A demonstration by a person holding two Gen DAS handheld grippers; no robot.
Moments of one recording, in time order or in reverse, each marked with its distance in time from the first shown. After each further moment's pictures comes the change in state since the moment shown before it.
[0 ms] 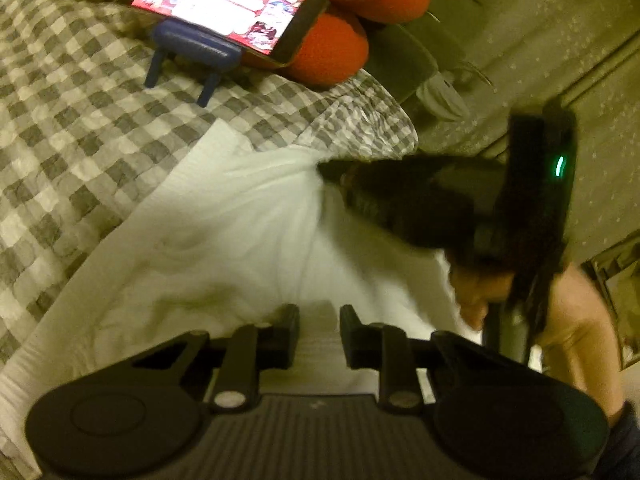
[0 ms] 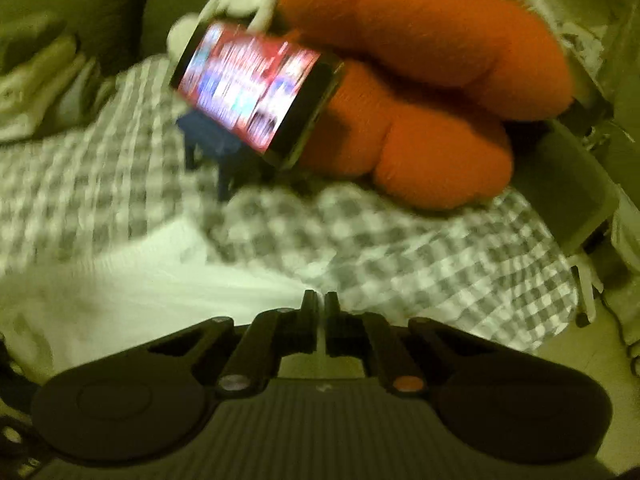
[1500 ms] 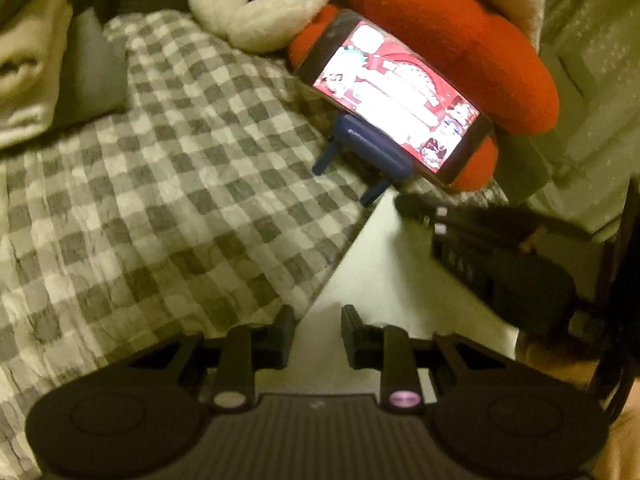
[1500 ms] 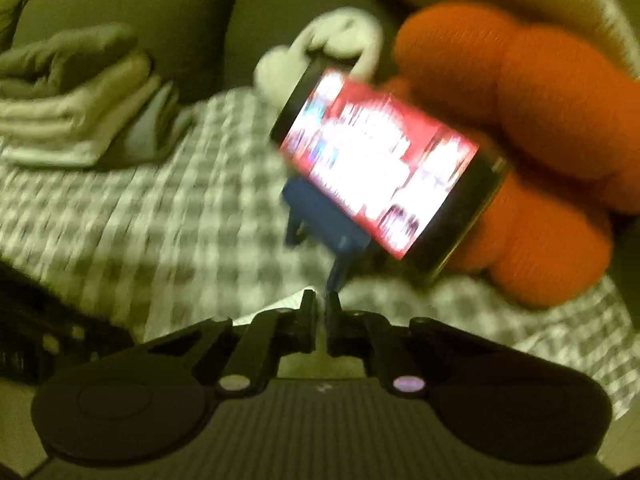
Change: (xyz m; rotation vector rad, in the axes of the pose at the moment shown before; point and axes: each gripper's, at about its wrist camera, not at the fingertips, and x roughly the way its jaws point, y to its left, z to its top) left arm -0.030 0.047 0.026 -0.158 -0.205 0.289; right arm 0.012 0.039 0.056 -0.076 -0.162 0.151
